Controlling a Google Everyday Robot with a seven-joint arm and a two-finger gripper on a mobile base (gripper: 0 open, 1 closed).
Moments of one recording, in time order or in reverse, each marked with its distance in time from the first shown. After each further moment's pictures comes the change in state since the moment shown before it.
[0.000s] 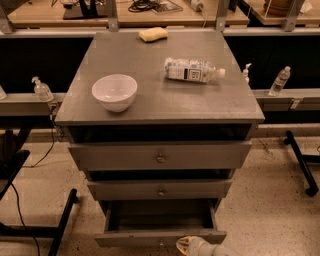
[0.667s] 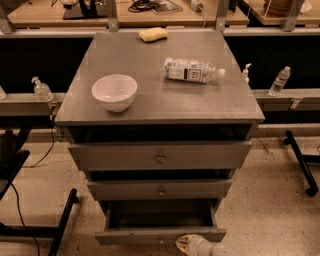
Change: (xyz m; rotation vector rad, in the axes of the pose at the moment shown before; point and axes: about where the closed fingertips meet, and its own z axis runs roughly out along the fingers) arm 0.008 -0.005 0.012 -0.001 0.012 0.007
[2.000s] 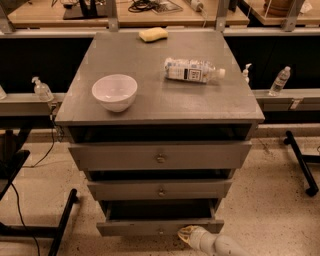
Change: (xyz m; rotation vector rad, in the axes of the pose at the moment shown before) arm 0.010 -0.041 0.018 0.053 -0.054 0.037
